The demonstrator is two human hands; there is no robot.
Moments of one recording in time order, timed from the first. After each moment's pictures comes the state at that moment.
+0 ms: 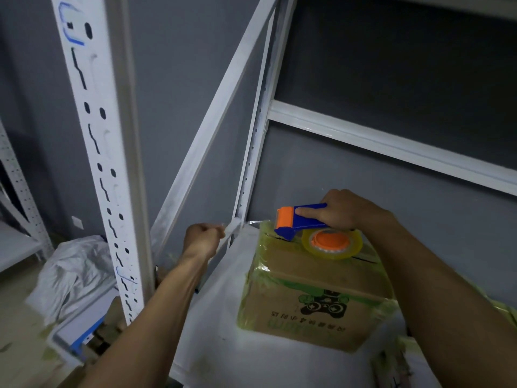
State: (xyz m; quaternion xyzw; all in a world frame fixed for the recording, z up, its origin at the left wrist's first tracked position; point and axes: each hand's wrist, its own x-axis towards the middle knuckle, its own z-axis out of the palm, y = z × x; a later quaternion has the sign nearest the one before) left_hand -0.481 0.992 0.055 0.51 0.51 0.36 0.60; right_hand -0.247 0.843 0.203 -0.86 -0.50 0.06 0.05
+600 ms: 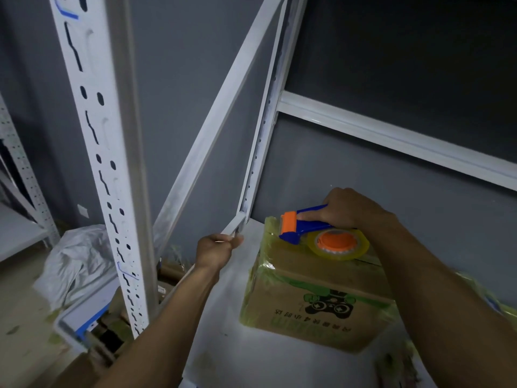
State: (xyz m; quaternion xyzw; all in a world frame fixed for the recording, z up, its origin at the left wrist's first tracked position) left_hand -0.464 0.980 0.016 0.46 0.49 0.35 0.65; right_hand -0.242 0.859 0.189 -0.86 -0.50 0.07 0.03
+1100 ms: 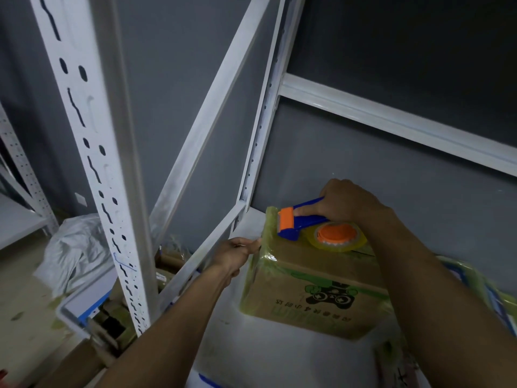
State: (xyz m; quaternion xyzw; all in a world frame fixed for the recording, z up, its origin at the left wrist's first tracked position) left_hand -0.452 0.958 -0.003 0.51 0.46 0.18 0.70; right_hand -0.251 0.863 0.178 -0.87 -0.49 0.06 0.03
